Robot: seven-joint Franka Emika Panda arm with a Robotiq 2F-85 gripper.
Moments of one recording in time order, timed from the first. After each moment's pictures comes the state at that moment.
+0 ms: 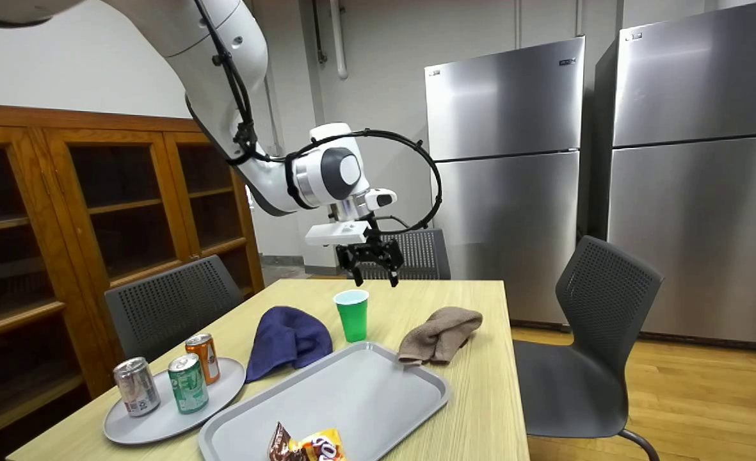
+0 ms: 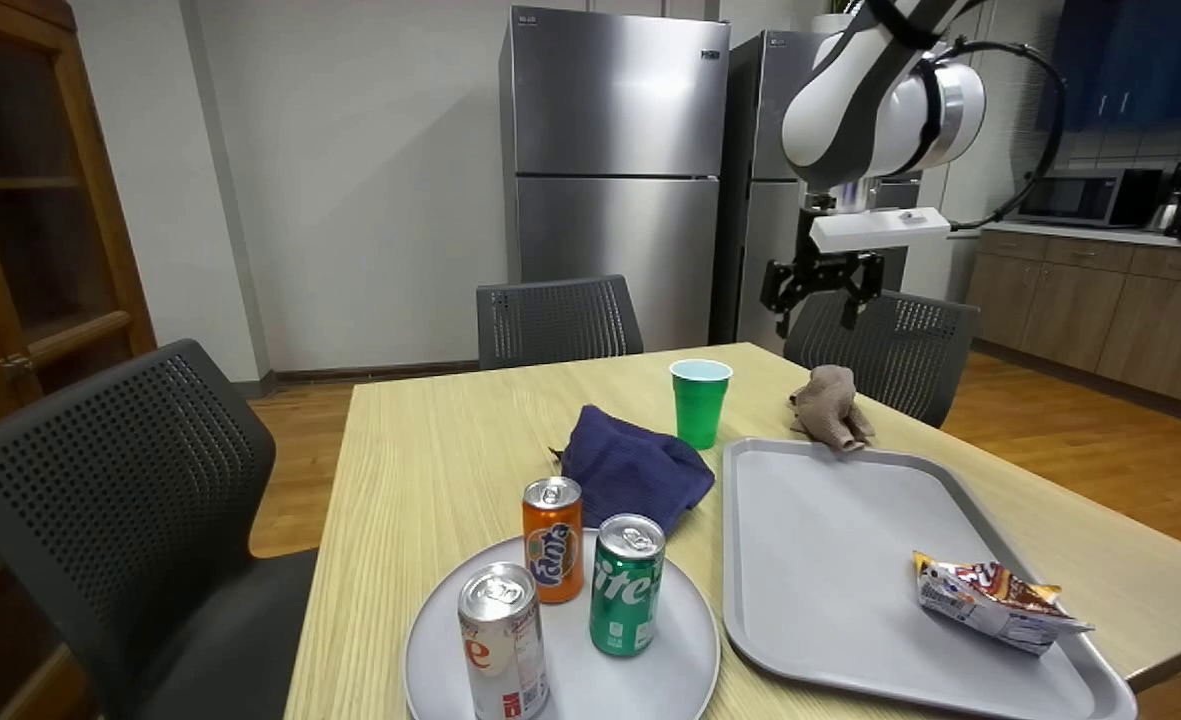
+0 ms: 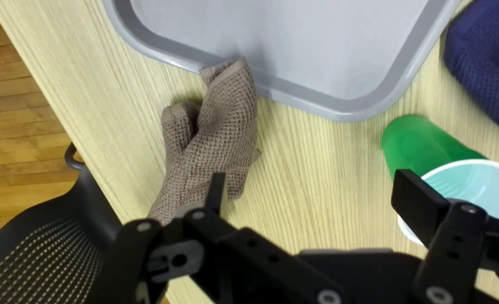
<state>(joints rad) 0.01 0.37 -0.14 -2.00 -0.13 2.55 0.13</state>
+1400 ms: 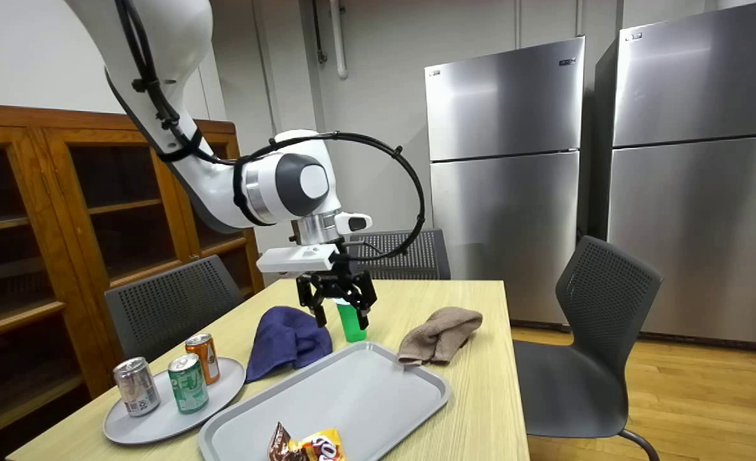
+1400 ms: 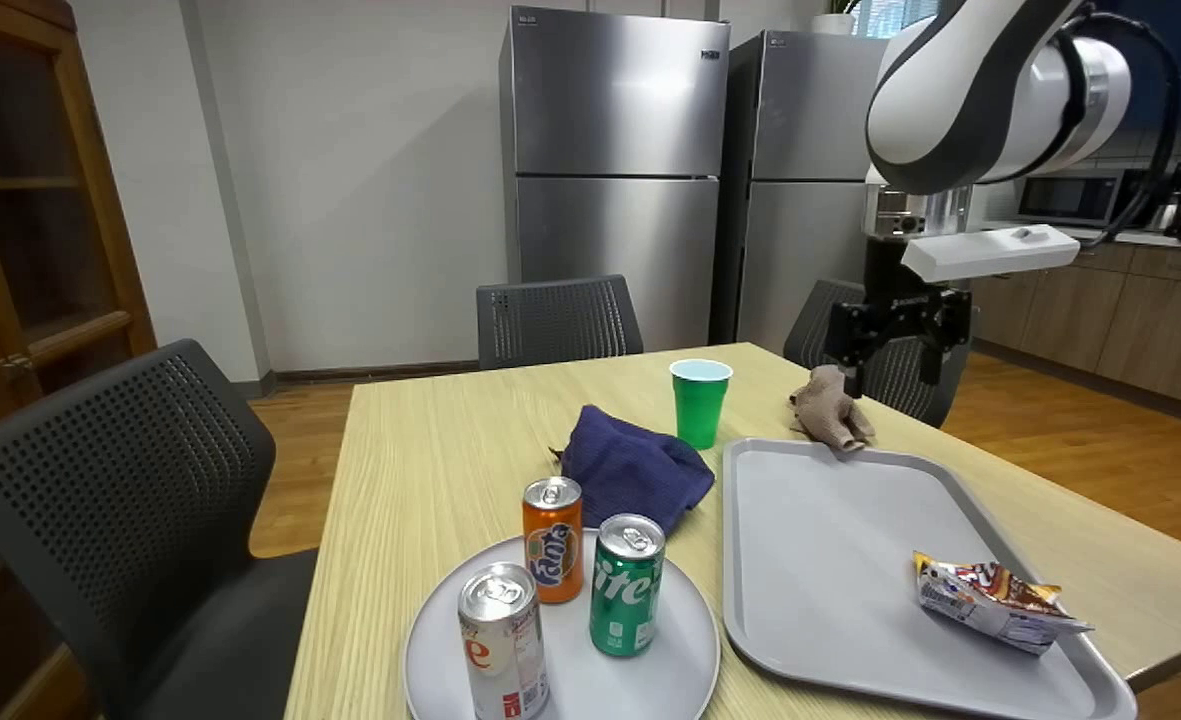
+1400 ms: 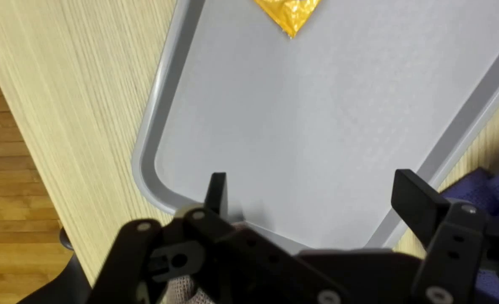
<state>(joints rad) 0.00 0.11 -0.12 -2.42 -0.17 2.55 0.10</state>
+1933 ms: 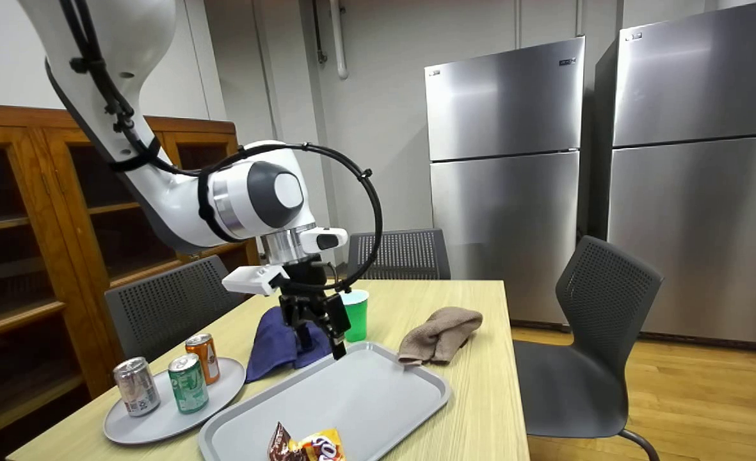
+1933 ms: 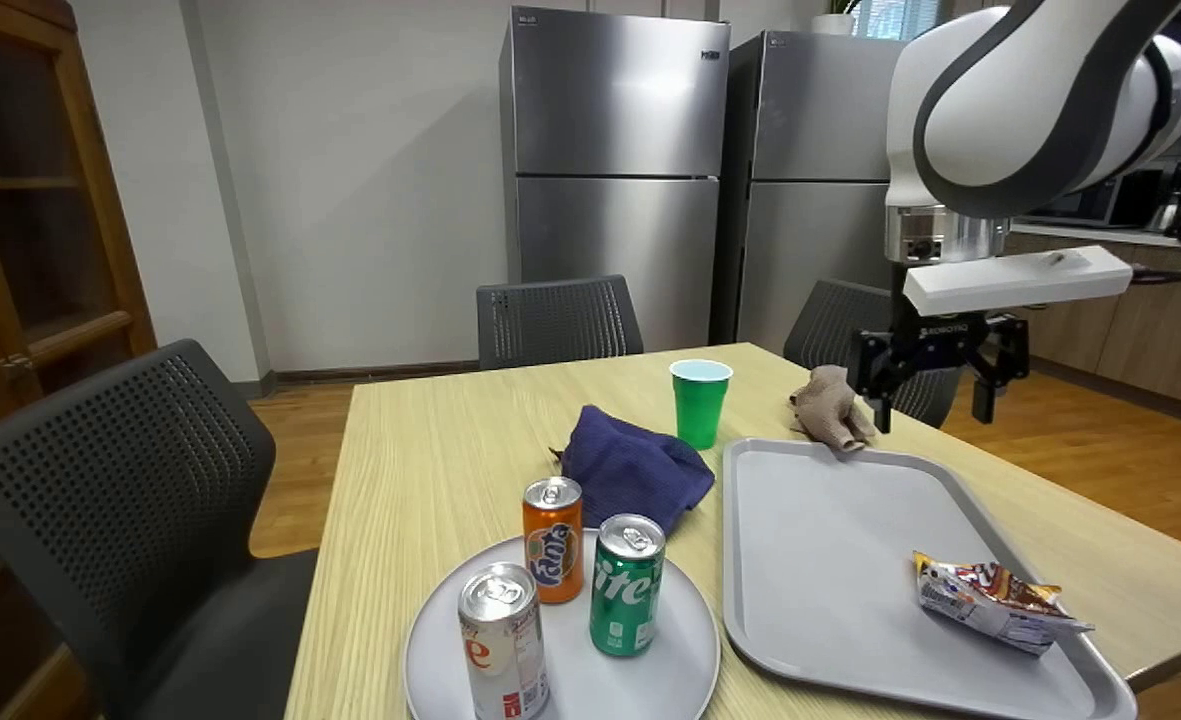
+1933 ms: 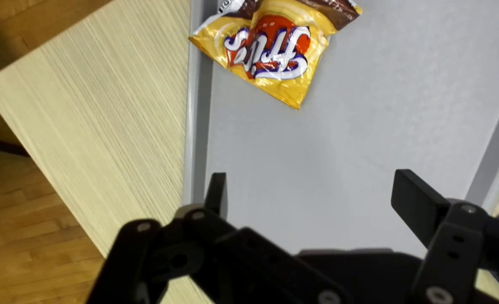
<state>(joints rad) 0.01 0.01 -0.11 -2.57 -0.31 2.55 0.52</state>
